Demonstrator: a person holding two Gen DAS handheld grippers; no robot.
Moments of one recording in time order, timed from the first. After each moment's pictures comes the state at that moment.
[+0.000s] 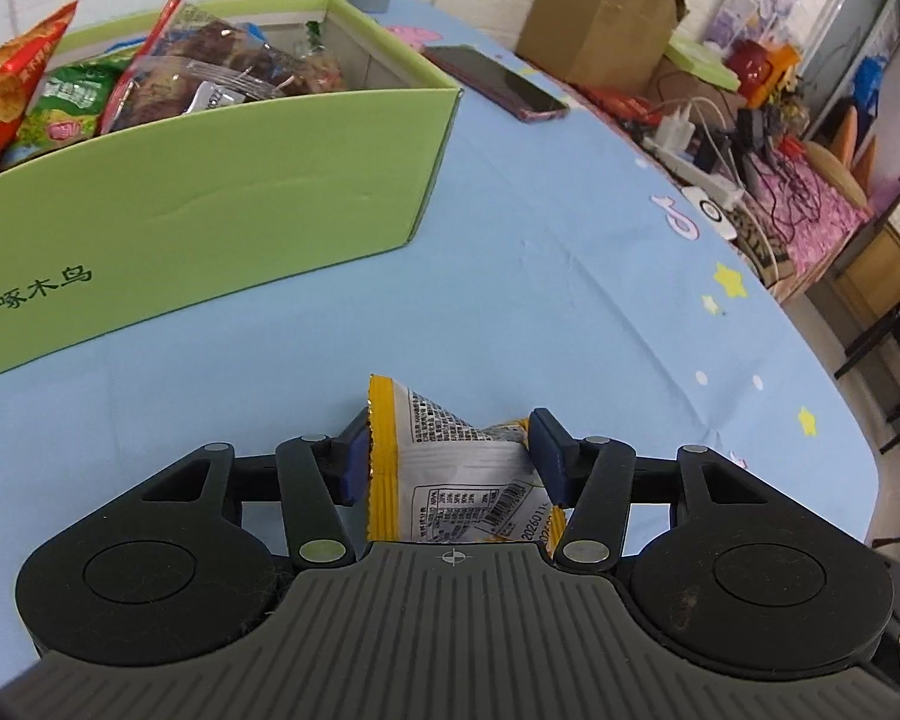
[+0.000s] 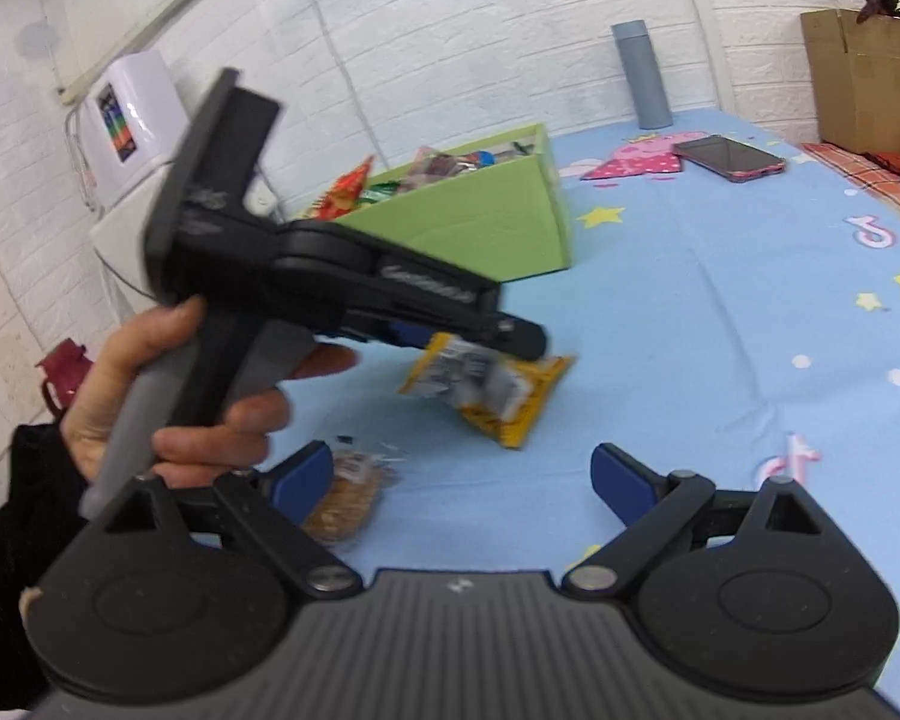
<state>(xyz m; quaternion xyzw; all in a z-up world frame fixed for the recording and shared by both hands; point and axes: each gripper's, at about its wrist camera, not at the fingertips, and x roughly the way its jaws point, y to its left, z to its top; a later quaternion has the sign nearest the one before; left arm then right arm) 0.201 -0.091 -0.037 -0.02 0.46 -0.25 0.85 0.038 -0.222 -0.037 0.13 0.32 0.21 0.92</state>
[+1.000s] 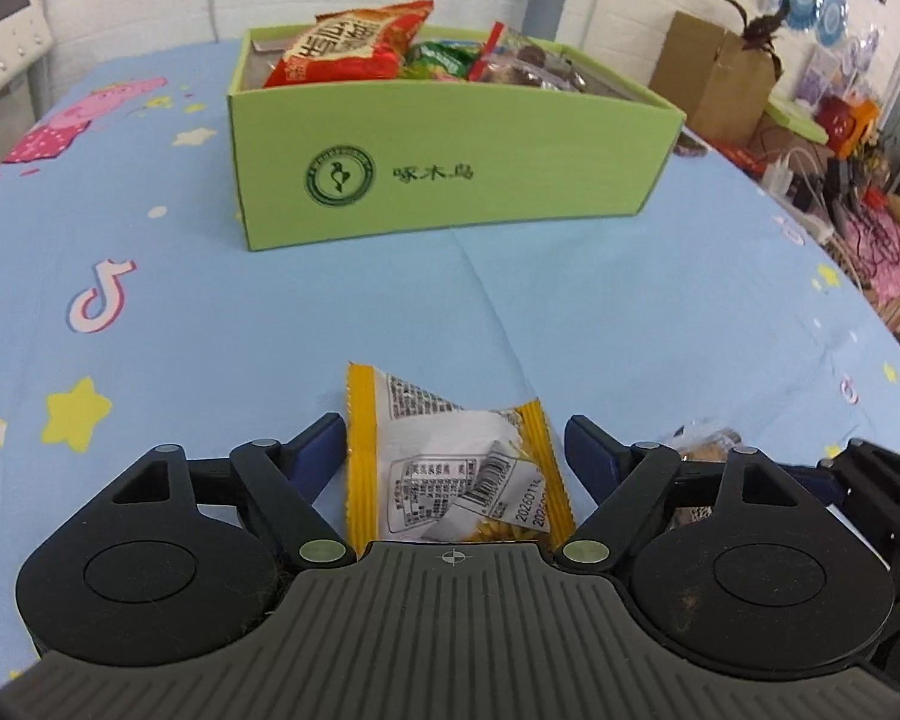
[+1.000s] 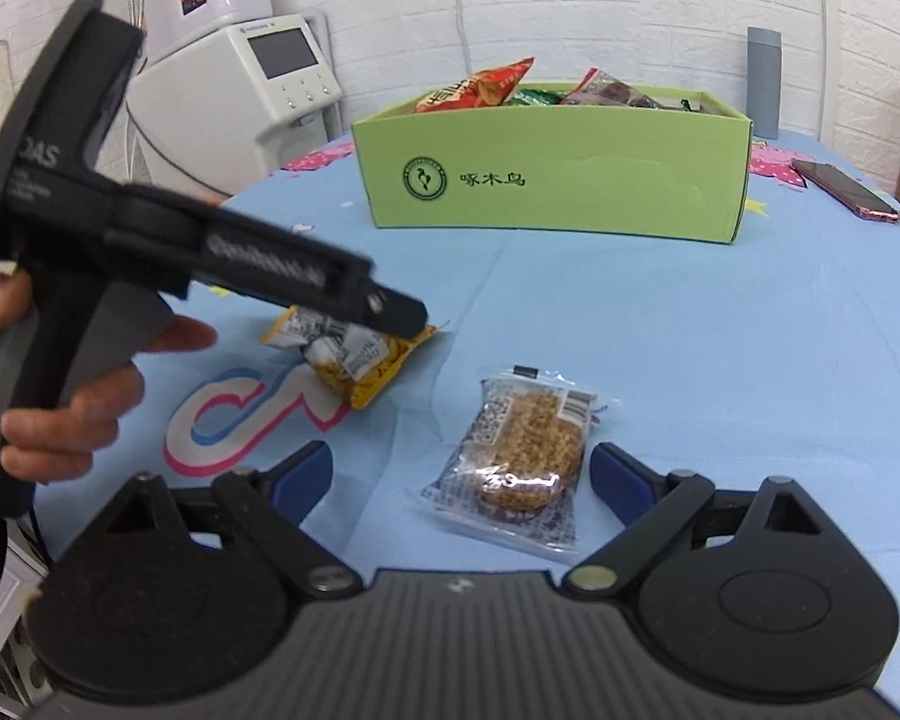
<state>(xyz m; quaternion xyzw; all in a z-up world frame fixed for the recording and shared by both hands) 0.121 0.047 -0.045 -0.02 0.41 -0.15 0.90 0.035 -0.107 -0.052 0.00 0.35 0.21 0.91</state>
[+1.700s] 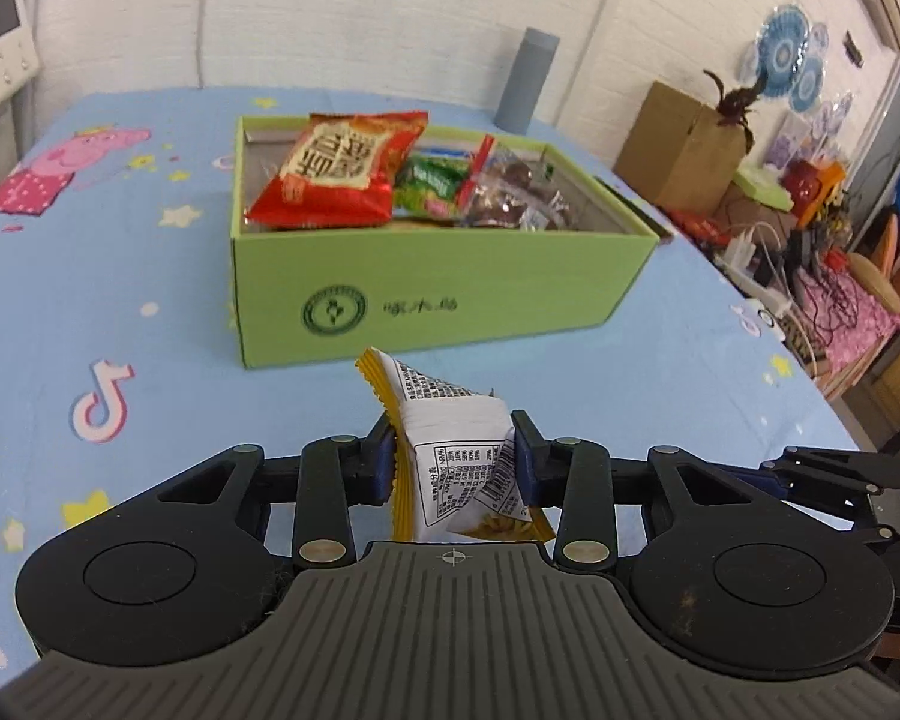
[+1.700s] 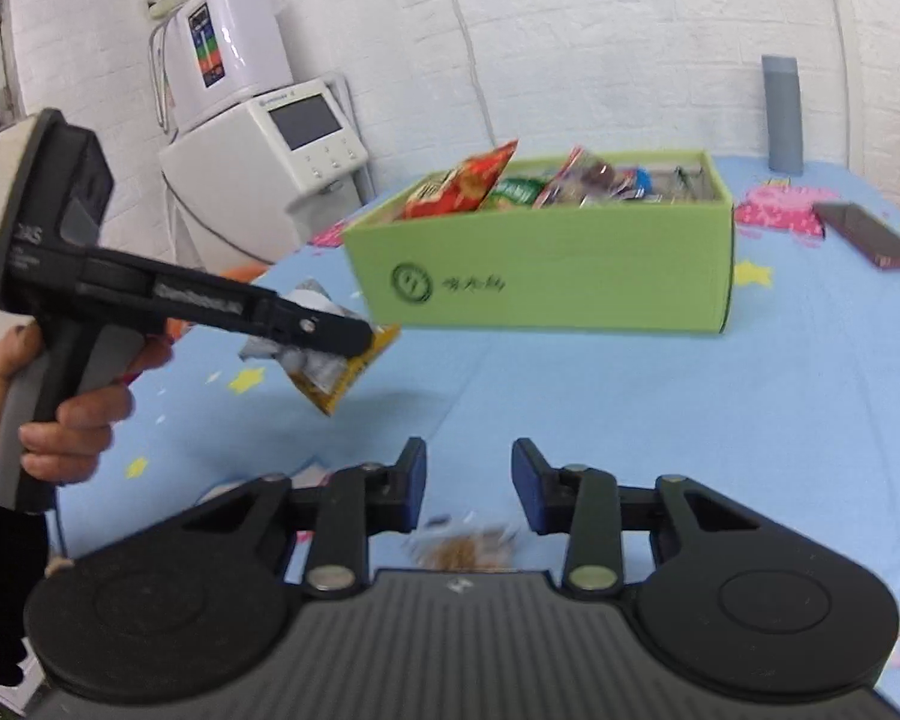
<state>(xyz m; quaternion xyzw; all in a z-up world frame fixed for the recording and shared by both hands) 0.150 0.070 0.010 -0.07 0.38 -0.18 0.91 0.087 -0.154 -0.016 0.04 0.31 0.26 0.91</state>
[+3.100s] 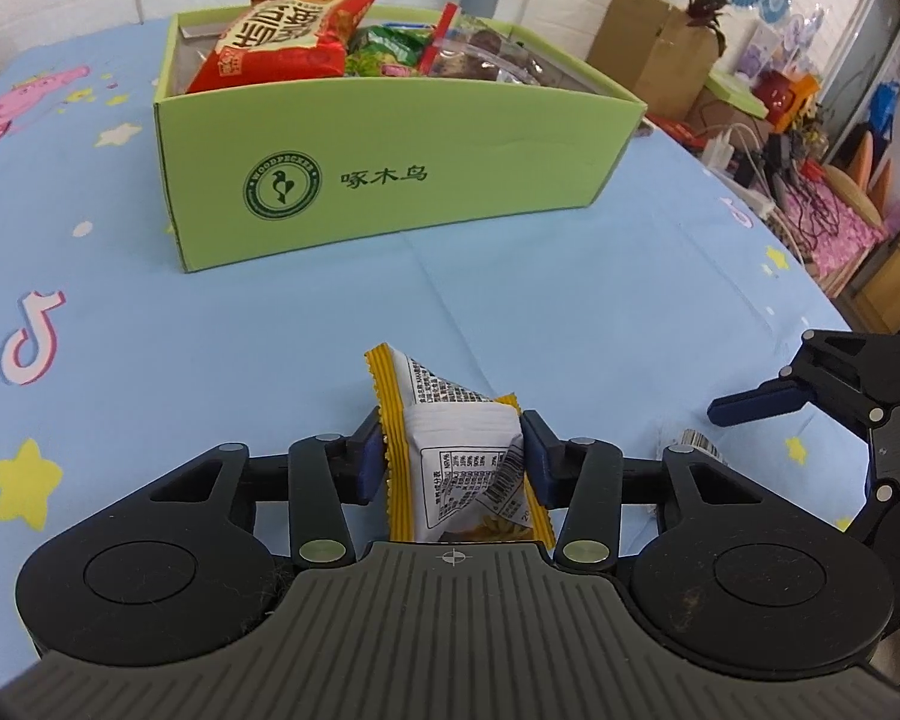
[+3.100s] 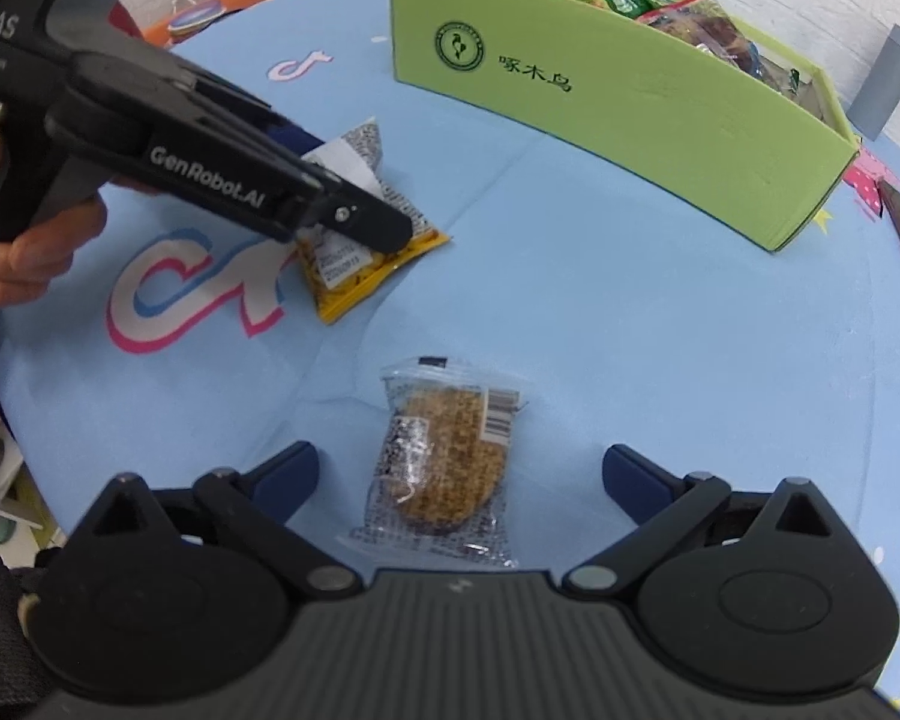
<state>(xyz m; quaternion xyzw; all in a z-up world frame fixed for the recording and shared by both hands) 0.149 0.059 -0.039 -0.03 0.44 -0.23 0.87 0.101 -0.103 -0.036 -0.17 0.49 0.27 0.81</state>
